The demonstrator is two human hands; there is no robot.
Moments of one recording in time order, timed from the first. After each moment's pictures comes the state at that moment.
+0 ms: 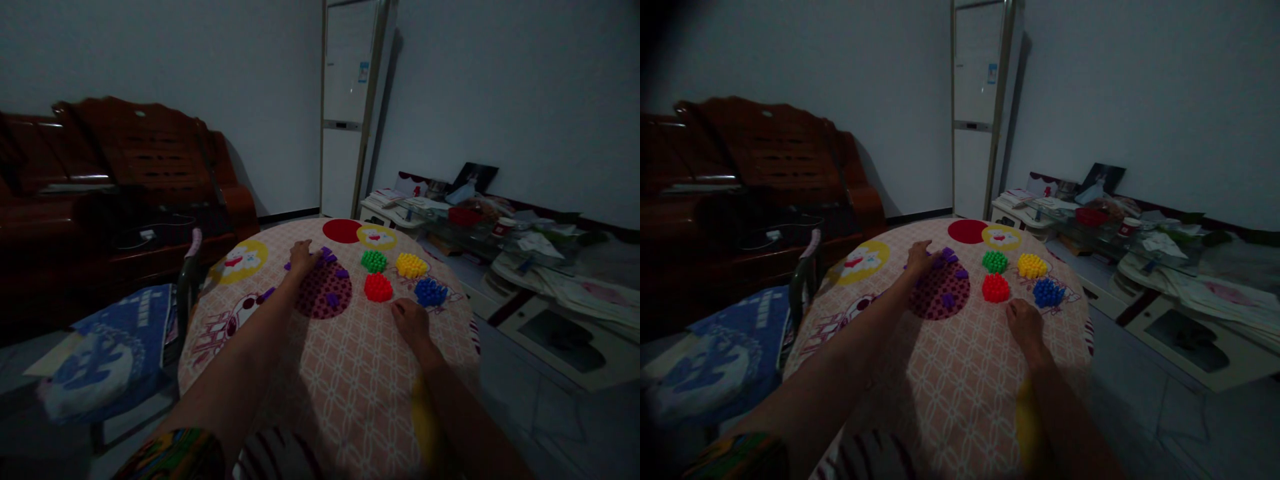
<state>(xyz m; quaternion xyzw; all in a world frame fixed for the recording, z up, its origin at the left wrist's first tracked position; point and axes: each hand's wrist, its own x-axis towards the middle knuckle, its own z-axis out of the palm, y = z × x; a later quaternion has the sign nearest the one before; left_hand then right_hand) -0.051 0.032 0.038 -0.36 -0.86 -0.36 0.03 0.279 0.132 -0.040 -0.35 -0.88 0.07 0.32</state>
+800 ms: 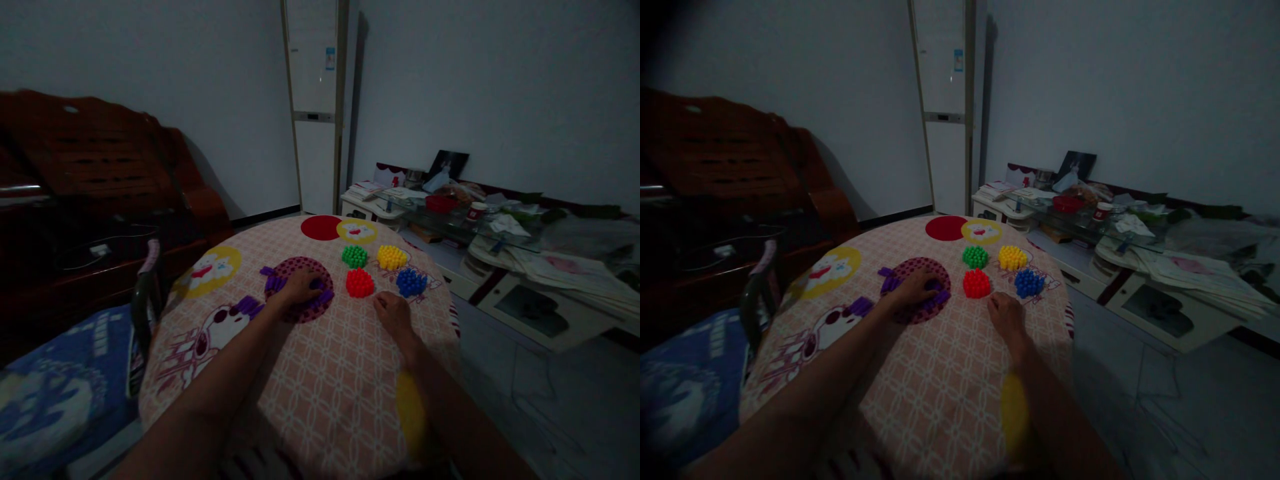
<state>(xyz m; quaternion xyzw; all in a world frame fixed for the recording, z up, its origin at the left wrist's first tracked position) -0.004 0.020 0.013 -0.65 -0.74 -0.13 -0.03 0.277 0.129 -0.039 -0.35 -0.87 0.10 0.34</state>
